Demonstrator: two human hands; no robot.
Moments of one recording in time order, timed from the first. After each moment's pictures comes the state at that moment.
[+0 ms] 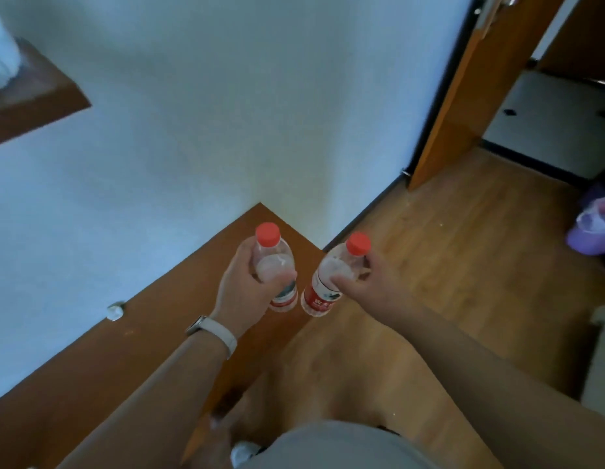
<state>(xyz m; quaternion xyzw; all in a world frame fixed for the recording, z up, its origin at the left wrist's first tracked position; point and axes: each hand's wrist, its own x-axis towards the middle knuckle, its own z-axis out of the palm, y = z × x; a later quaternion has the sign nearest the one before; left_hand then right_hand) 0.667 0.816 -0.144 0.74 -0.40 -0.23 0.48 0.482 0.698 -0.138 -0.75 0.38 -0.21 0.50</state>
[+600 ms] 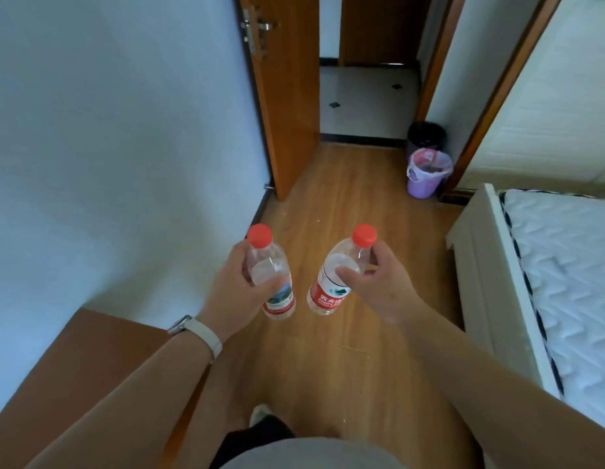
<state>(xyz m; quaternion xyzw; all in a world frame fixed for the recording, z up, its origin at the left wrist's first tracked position) 0.453 0.593 -0.129 0.61 -0.62 -0.33 0.37 0.213 0.582 -0.131 -0.54 0.61 -0.37 0.44</state>
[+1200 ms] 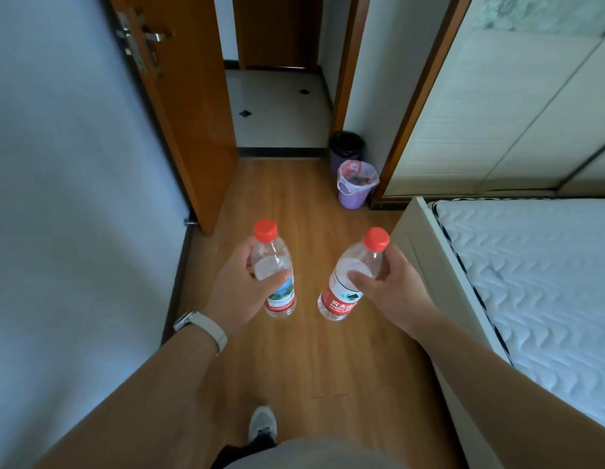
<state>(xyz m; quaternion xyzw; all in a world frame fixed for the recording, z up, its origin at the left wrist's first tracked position) 0.433 0.287 -0.158 0.48 -0.66 -0.47 0.33 0.196 0.378 -0.114 -0.45 0.74 -0.38 0.33</state>
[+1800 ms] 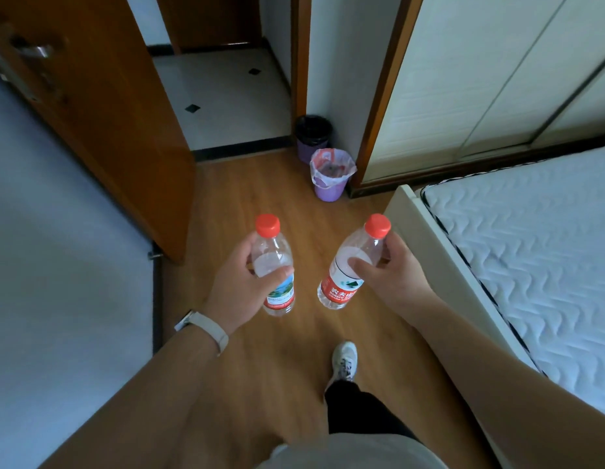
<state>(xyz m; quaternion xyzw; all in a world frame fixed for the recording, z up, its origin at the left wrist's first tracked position) 0.357 0.087 -0.169 0.43 -0.71 -0.50 0.27 0.137 0.203 -0.139 -0.36 0.79 -0.41 0.29</state>
